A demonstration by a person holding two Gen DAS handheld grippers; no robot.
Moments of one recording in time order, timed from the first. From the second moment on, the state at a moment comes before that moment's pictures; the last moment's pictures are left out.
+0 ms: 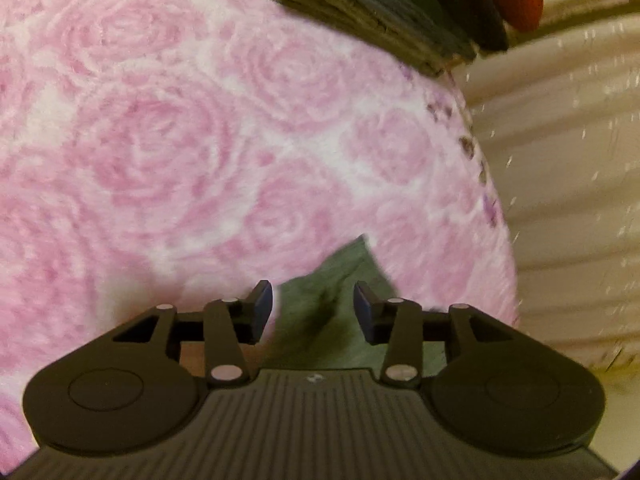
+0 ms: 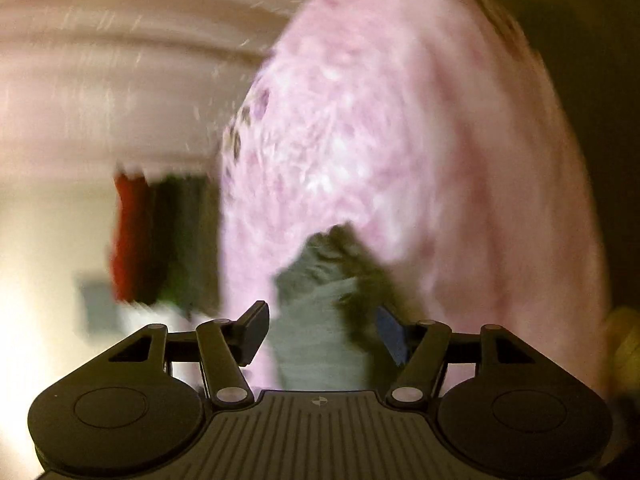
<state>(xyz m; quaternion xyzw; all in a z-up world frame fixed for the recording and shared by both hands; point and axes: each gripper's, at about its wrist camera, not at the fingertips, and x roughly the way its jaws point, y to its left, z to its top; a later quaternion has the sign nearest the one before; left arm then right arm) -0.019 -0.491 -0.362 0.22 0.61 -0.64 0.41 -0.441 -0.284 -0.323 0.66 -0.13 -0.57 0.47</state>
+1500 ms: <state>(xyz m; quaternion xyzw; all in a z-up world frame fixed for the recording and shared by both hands) 0.001 -0.397 -0.390 0.15 0.70 -0.57 0.40 -0.393 -0.217 -0.325 0.75 -0.16 -0.52 0.38</state>
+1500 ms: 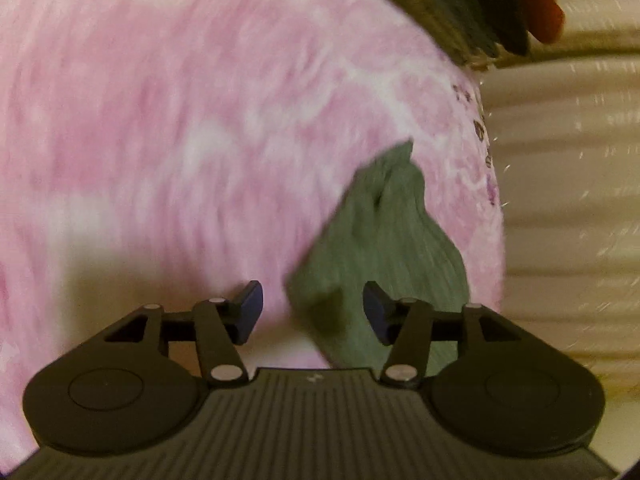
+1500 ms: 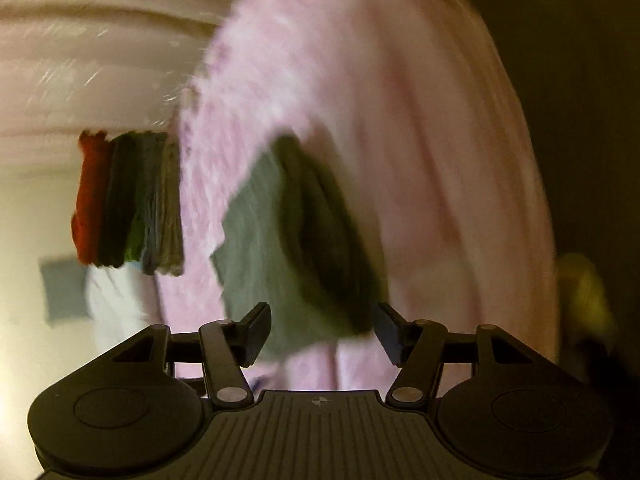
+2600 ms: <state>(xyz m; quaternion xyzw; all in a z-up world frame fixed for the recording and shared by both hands) -0.023 -0.419 -0.338 0.27 0.50 -0.73 0.39 -0.444 -0.282 -0.288 0.56 0.04 -0.65 0.52</state>
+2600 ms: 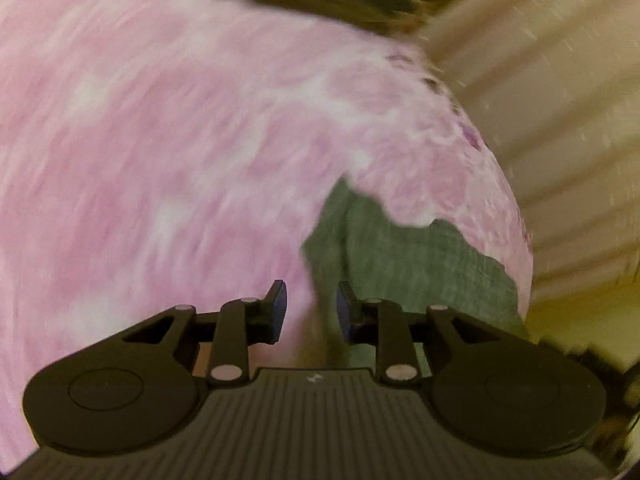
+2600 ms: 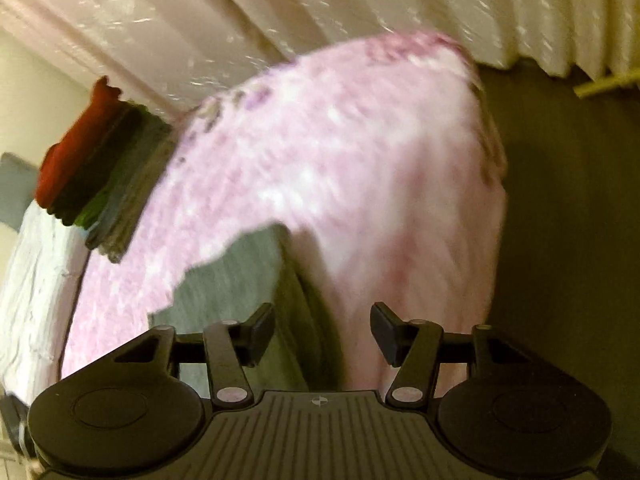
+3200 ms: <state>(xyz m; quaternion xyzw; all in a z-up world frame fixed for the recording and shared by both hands) -0.064 -0.455 -0.368 0.39 0.39 -0.79 0.25 -0.443 -0.332 -0.335 0.57 0.06 -0.61 0.55</state>
